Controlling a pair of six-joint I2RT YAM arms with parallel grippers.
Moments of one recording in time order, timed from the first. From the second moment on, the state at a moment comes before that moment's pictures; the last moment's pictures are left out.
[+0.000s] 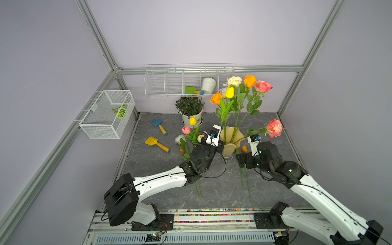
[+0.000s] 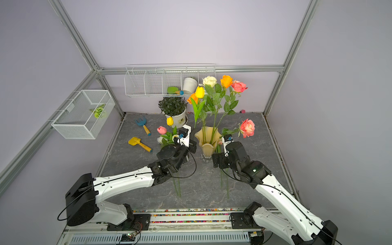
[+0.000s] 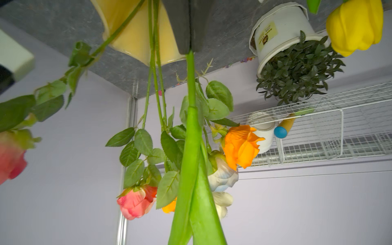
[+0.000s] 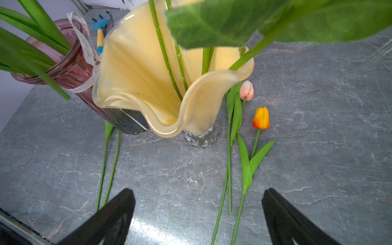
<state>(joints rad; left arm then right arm) -1.07 1.46 0.93 0.70 -0.55 0.17 0.61 0.93 0.90 -0.68 0.13 0.33</state>
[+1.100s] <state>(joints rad) -1.12 1.15 0.89 0.37 -0.21 0.03 0.61 1.15 1.38 -0.53 -0.37 0.17</state>
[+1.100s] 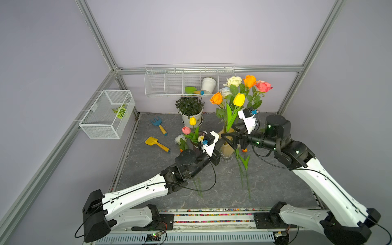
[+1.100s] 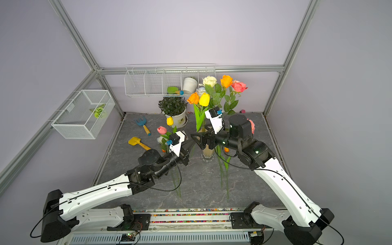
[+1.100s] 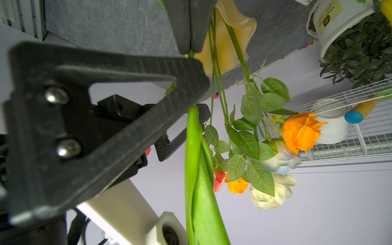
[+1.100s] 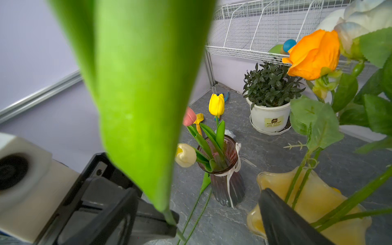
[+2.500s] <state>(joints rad) -1.12 0.61 0.80 -0.23 -0.35 -0.42 0.60 1.48 1.44 -0.11 -0.11 0.19</state>
